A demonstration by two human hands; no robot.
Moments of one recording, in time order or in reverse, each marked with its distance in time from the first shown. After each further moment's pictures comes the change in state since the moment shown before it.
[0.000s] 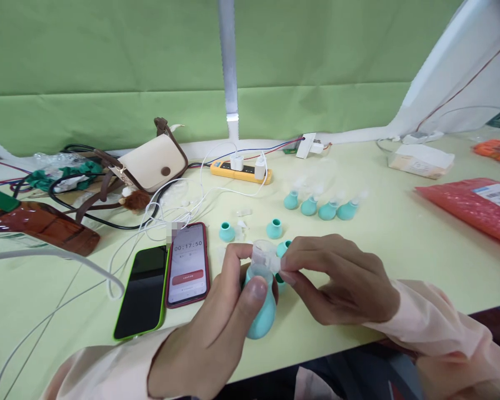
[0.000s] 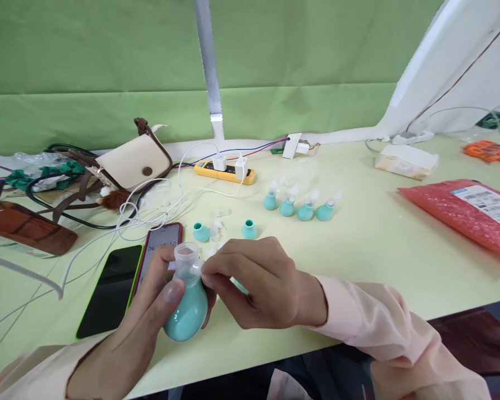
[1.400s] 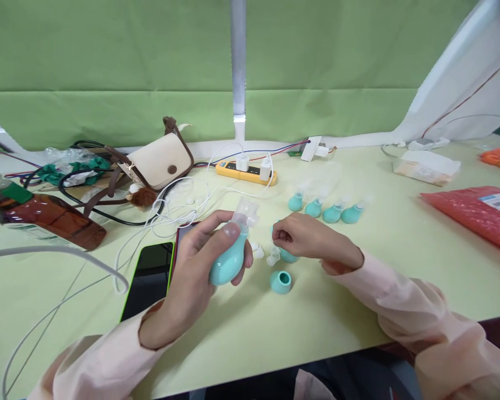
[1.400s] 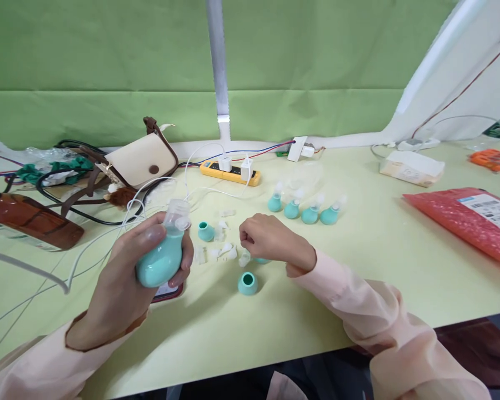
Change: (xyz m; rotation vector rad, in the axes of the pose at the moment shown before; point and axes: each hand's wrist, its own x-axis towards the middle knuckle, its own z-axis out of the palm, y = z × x) left_hand 0.019 -0.003 -0.019 -0.460 0.373 0.037; right_hand -0.007 0.073 0.023 -0.070 -0.763 0.539
